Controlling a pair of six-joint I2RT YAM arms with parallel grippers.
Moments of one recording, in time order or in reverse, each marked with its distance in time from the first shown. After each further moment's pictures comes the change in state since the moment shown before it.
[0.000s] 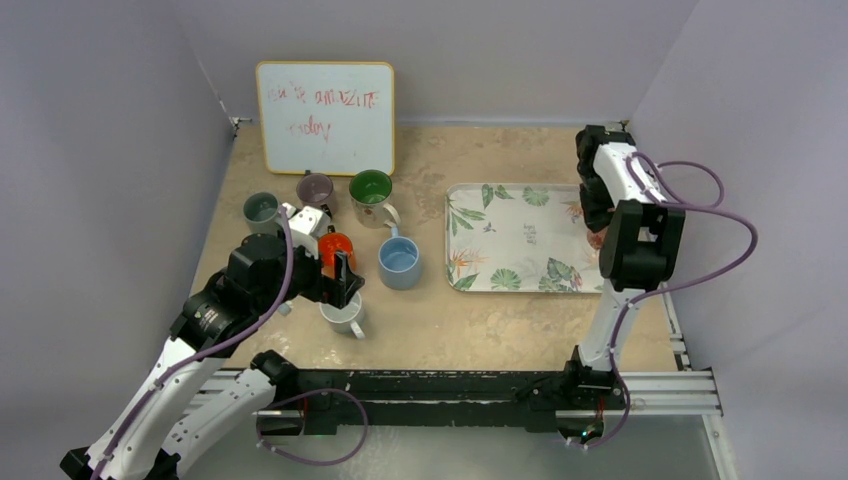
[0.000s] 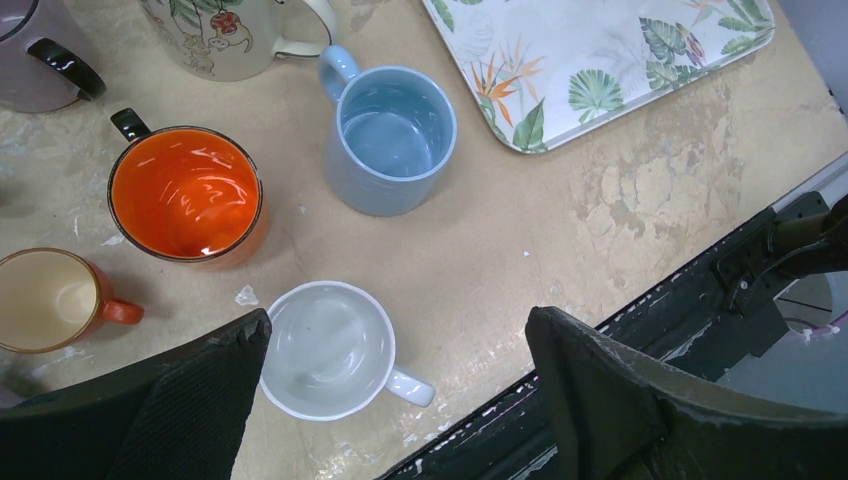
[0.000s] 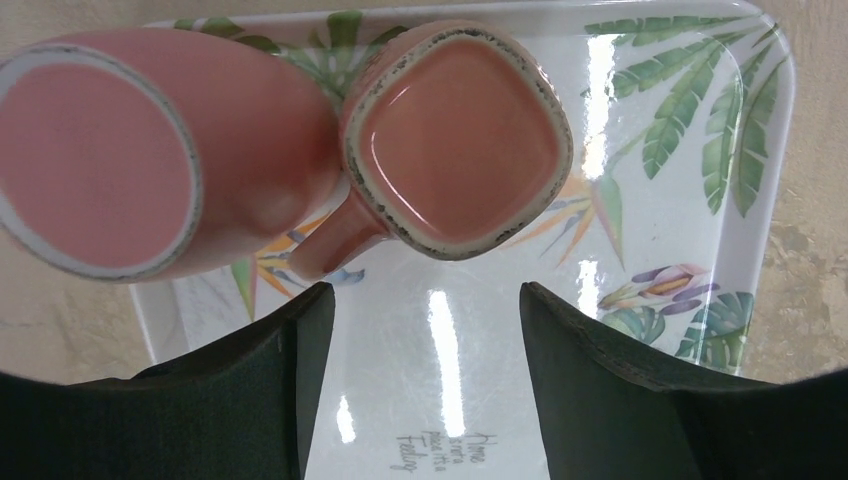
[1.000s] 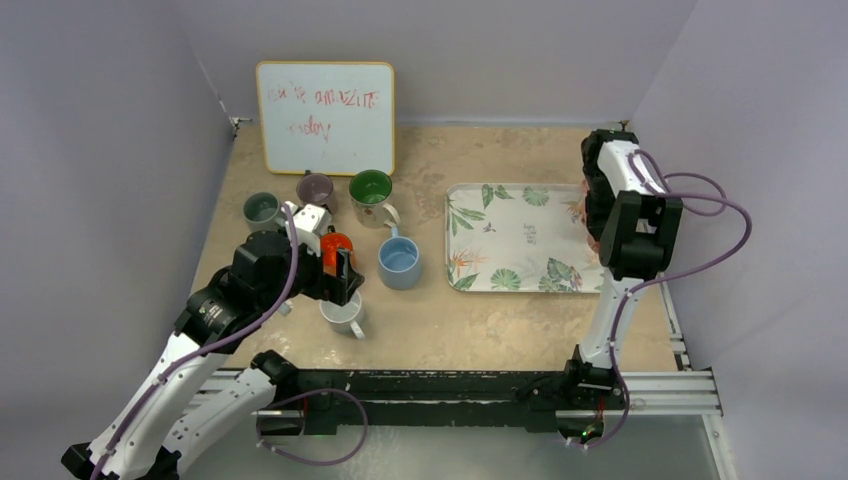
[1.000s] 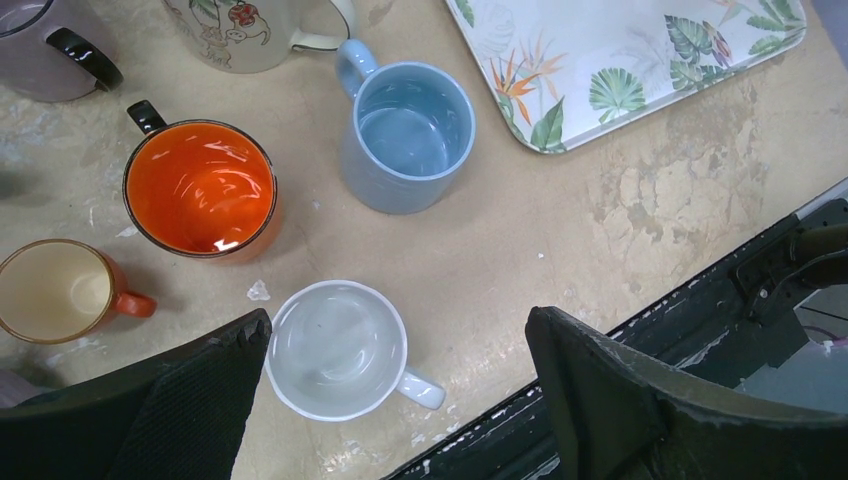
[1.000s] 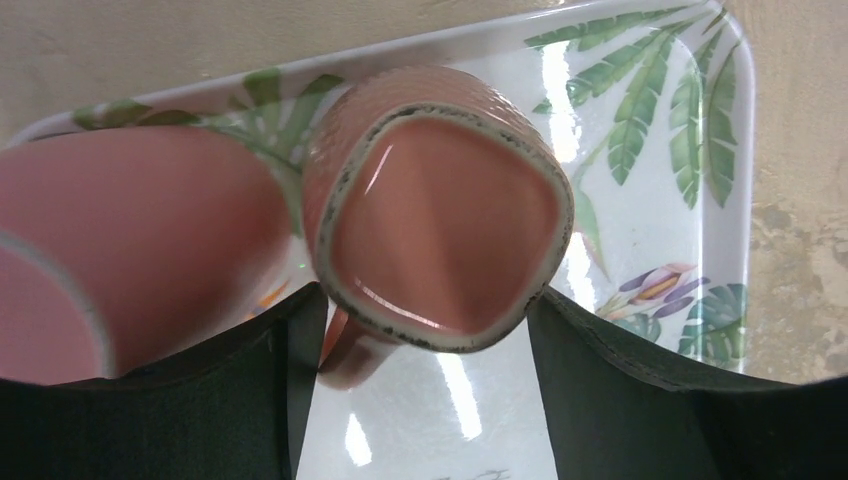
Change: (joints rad) left arm 0.000 0.024 0.000 -0.001 -0.030 -0.001; right arm -0.045 0.101 0.106 -0.130 -0.015 0.127
